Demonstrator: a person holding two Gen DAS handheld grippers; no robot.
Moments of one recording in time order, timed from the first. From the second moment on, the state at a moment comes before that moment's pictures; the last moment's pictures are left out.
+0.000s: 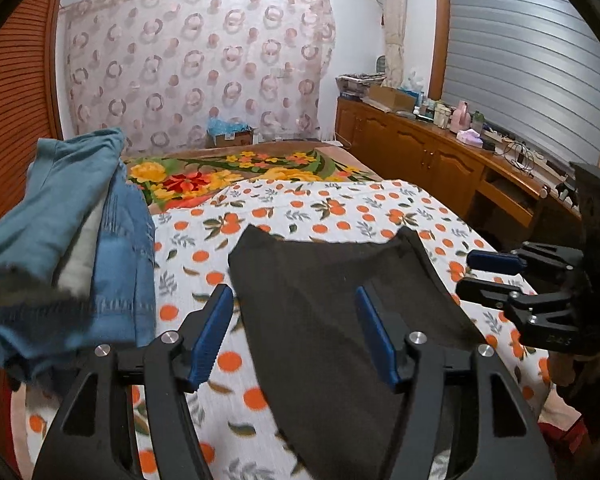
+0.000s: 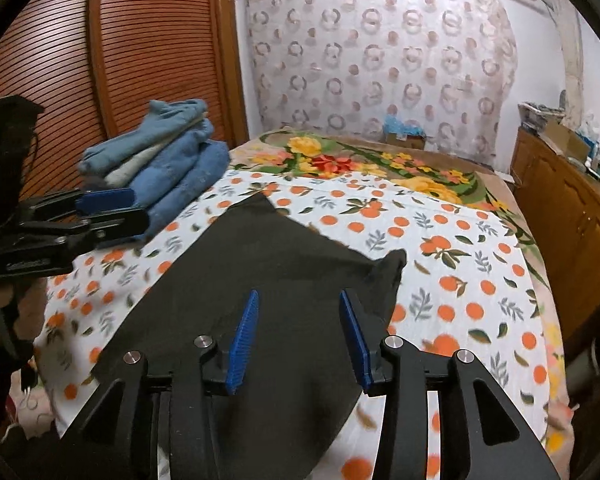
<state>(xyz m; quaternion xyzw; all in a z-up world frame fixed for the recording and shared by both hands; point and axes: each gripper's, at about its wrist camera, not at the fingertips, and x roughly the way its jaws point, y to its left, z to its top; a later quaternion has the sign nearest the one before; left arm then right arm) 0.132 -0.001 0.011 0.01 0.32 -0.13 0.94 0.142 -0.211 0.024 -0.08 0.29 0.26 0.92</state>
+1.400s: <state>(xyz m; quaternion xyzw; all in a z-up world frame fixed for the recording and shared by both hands) 0.061 -0.004 -0.059 0.00 0.40 -0.15 0.91 0.072 -0.234 -0.022 -0.06 0.35 0.24 0.90</state>
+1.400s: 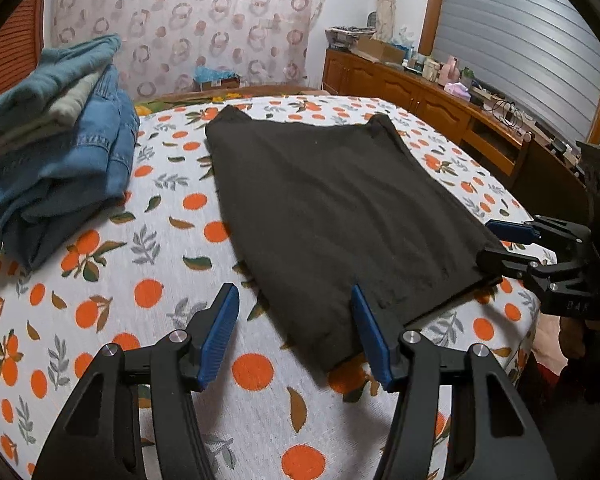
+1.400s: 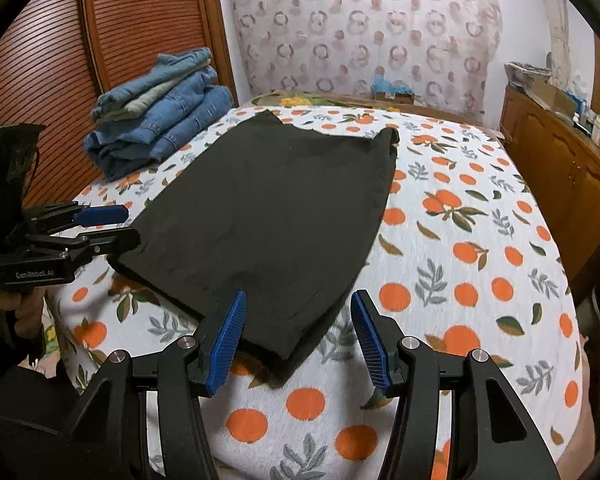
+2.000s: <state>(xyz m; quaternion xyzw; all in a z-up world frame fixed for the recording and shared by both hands) 0.053 -0.005 -0.066 -0.01 0.40 -0.17 0.90 0.063 -0.232 -0.031 -0.05 0.36 0.25 0.90</state>
